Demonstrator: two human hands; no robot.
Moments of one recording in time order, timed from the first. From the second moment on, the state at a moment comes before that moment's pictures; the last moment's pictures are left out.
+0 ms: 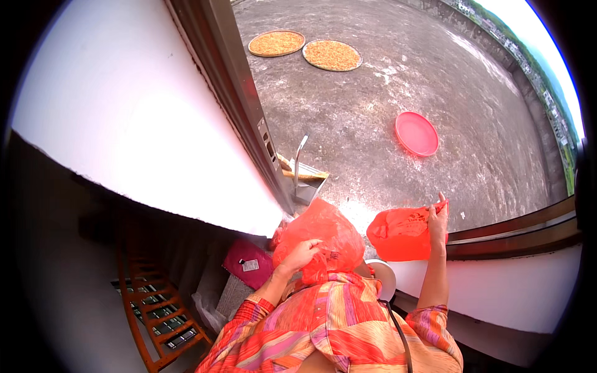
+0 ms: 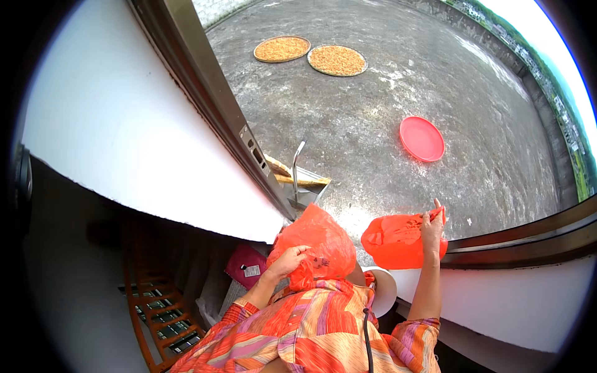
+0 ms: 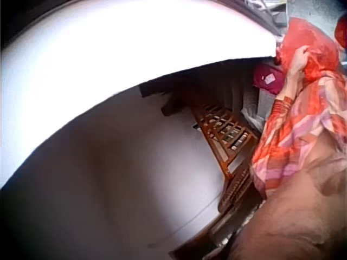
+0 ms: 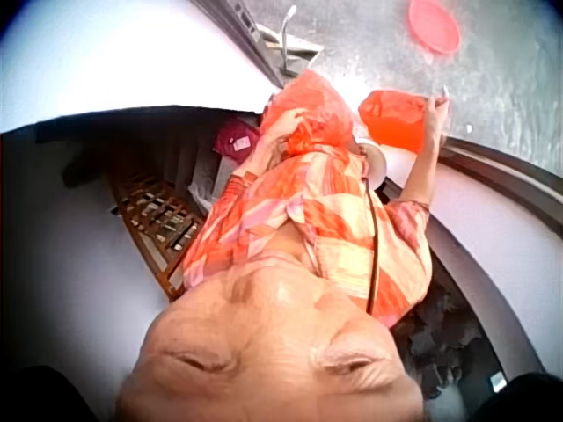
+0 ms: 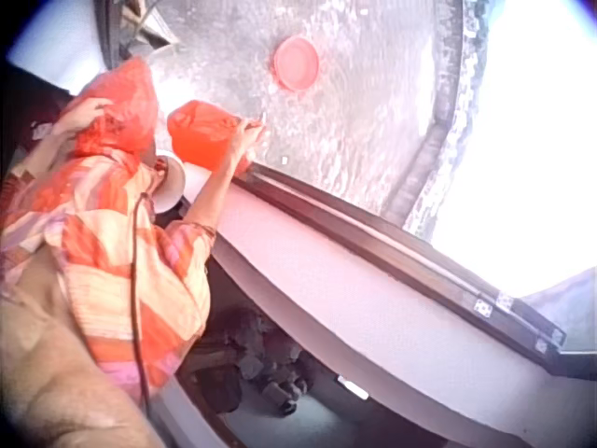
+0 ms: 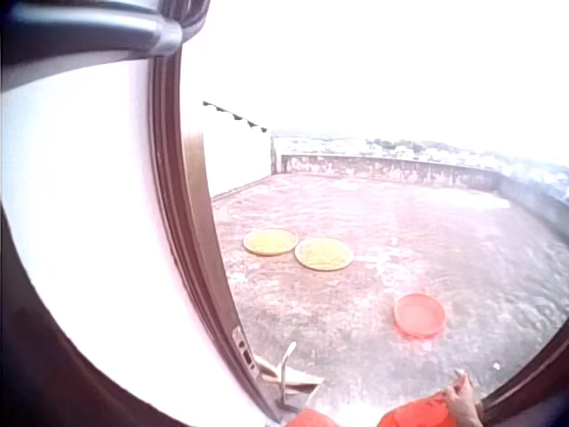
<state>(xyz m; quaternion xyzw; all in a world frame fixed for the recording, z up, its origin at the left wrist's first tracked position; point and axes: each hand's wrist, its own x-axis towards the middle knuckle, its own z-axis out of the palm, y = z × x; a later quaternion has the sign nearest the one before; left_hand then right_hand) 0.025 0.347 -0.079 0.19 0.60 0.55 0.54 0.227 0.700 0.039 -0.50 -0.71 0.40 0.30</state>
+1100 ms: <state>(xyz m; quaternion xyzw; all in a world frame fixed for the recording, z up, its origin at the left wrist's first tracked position) -0.399 0.882 -0.222 -0.01 0.74 0.56 0.37 0.145 1.181 -0.015 -0.61 -0.46 0.55 0.34</state>
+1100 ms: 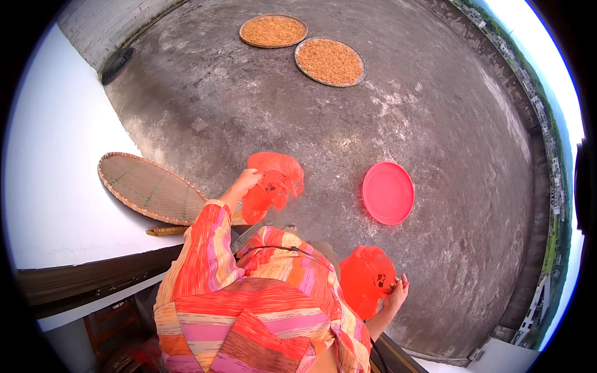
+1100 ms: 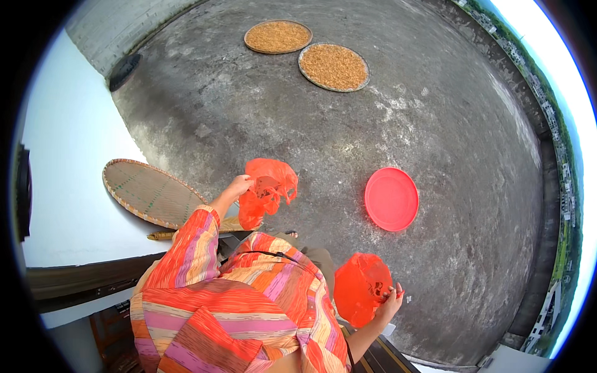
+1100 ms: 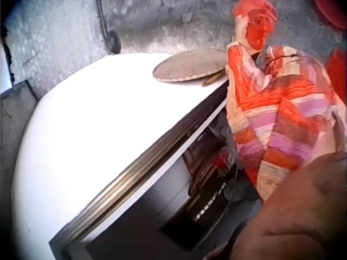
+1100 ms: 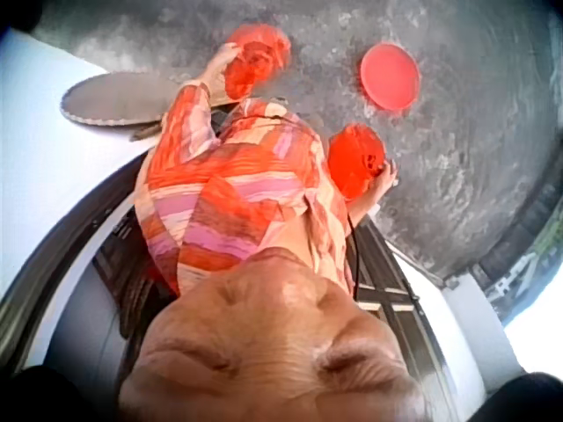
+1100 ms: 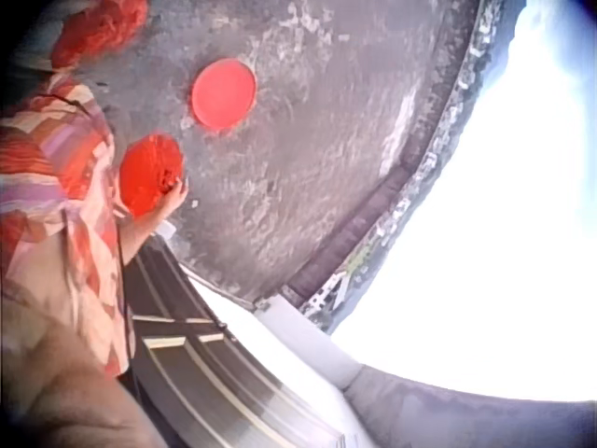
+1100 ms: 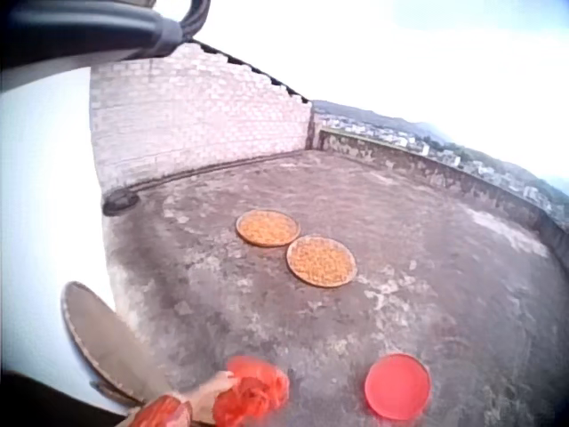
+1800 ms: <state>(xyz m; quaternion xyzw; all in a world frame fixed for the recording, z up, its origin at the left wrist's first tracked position) -0.524 1.048 -0.214 -0.36 0.69 0.61 0.15 -0.282 1.652 -0.051 -0.53 -0.56 0.63 0.05</state>
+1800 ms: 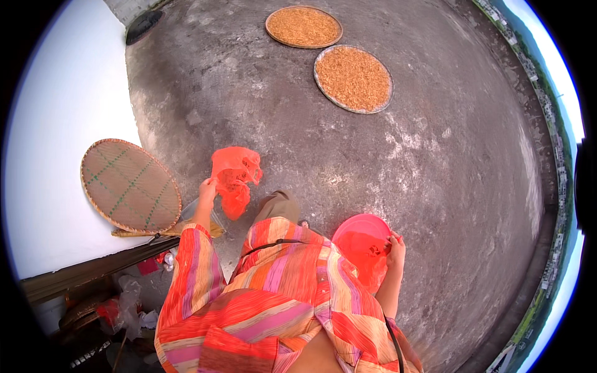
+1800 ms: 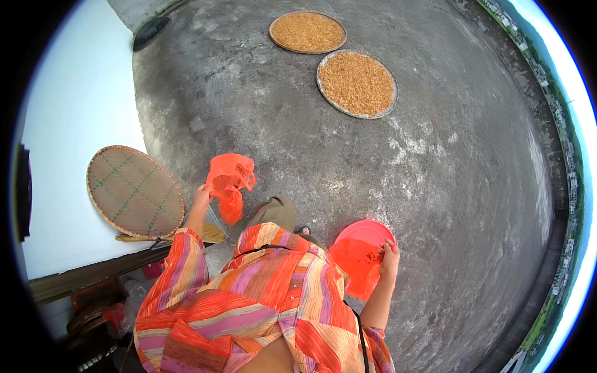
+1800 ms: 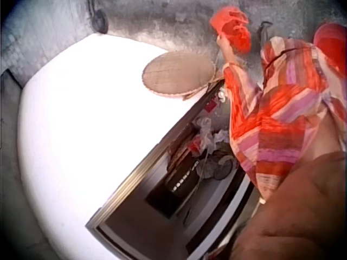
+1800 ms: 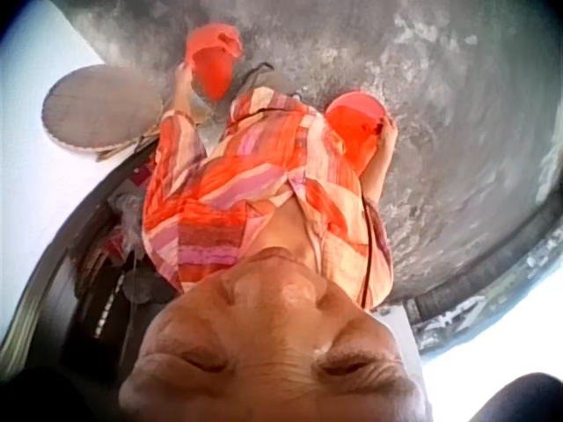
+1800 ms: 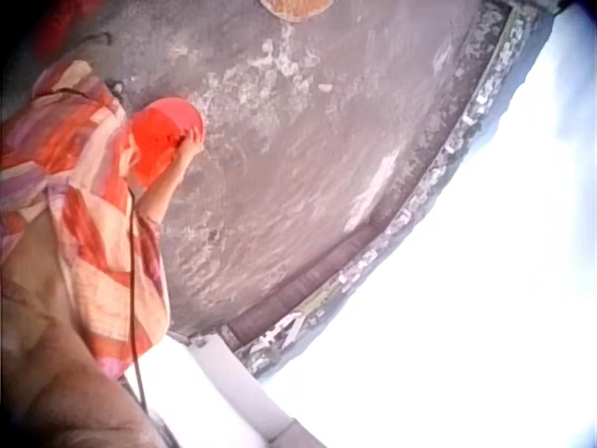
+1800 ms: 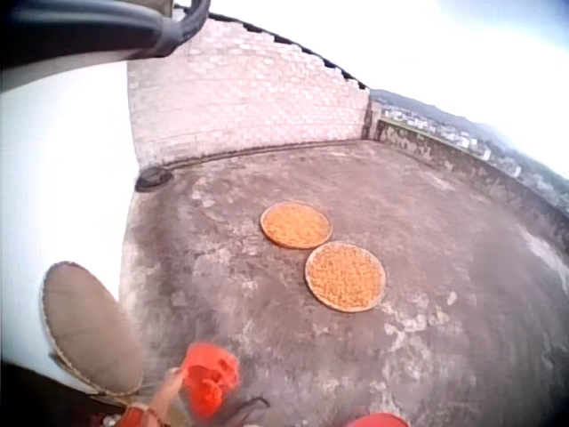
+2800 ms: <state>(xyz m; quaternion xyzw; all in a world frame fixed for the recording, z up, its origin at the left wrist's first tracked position) -1.184 1.165 -0.301 -0.31 0.87 0.39 -0.01 -0.918 1.840 -0.155 -0.60 -0.46 0.65 0.09</state>
